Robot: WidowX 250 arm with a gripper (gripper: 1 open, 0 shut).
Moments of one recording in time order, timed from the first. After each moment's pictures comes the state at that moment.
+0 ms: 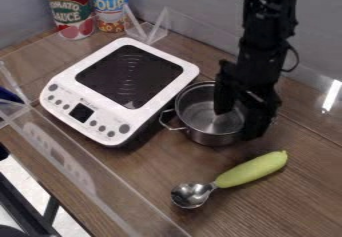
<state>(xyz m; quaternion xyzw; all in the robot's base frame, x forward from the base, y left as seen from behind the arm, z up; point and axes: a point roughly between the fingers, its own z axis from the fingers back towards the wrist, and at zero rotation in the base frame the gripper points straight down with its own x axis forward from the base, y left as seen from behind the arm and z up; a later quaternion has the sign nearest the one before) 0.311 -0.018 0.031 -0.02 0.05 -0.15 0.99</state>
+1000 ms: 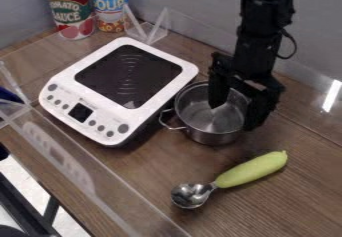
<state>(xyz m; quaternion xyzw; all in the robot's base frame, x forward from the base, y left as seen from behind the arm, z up) 0.320 -0.003 0.042 -0.02 0.06 -0.06 1.00</state>
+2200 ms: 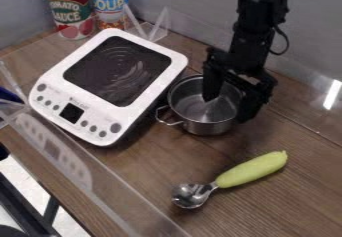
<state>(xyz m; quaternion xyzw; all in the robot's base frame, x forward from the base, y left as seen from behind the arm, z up) 0.326 0.010 0.036 0.00 0.09 -0.03 1.00</state>
